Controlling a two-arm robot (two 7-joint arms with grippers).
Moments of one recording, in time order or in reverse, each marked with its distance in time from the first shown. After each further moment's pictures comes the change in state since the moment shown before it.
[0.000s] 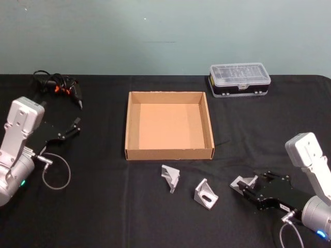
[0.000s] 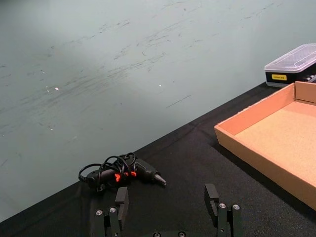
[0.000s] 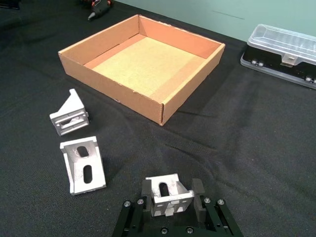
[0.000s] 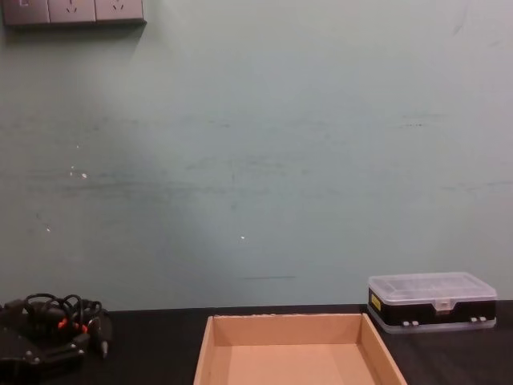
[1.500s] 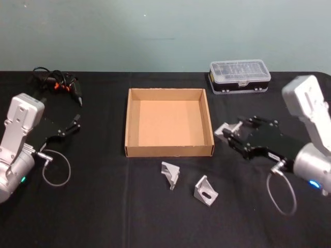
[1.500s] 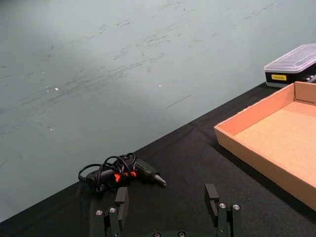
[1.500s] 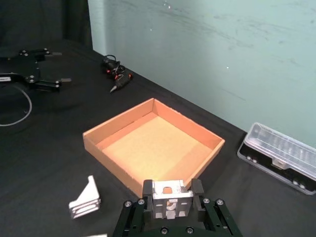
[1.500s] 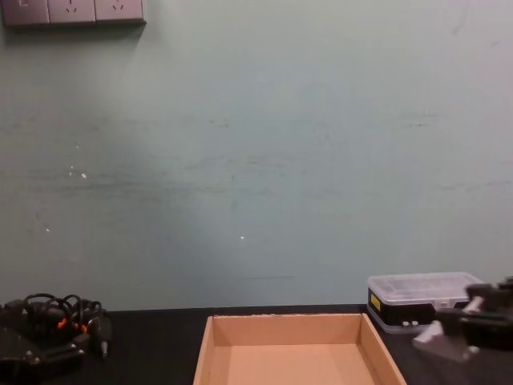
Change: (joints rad) left arm 0.000 0.000 0.000 0.000 0.000 0.000 0.000; right arm 0.126 -0.057 0.041 -0.107 -0.083 0.029 0.102
